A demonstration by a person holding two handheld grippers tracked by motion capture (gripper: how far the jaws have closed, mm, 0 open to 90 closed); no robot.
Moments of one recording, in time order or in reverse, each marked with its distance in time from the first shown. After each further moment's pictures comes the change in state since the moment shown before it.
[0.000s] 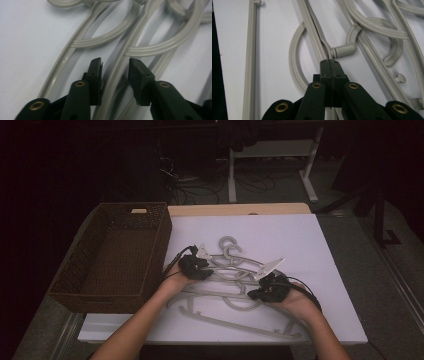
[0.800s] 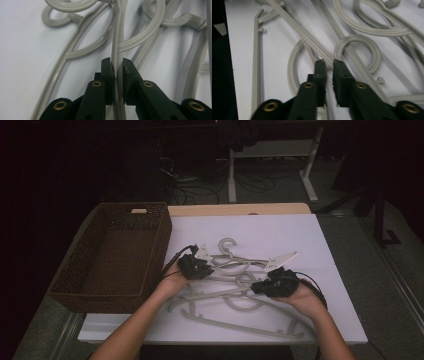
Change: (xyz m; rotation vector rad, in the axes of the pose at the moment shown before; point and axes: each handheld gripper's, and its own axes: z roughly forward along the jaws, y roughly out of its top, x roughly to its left) left arm -0.008 0.012 -0.027 -0.046 -0.057 0.051; right arm -0.009 -0.001 -0.026 -0.129 0.000 0.045
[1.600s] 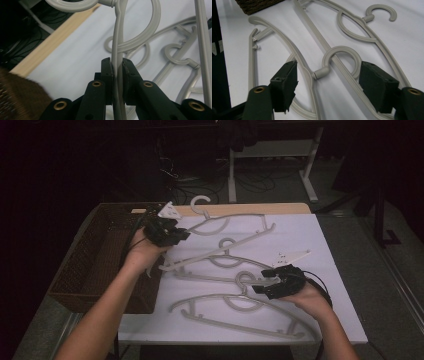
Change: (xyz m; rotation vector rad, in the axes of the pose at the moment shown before) left arm 0.060 0.032 -0.136 -0.093 0.171 -0.150; right arm -0.003 -0.002 -0.016 -0.105 -0.067 0.050
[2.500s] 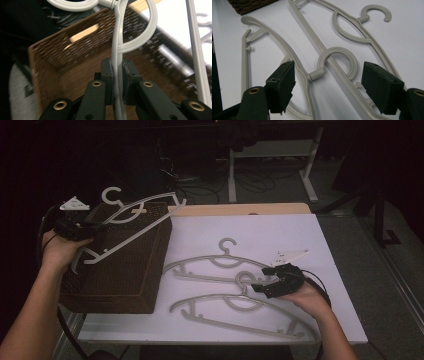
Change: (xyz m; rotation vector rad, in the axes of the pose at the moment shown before) left arm 0.130 -0.126 -0.098 0.045 0.280 -0.236; right arm -0.001 0.002 0.003 0.002 -0.029 0.001
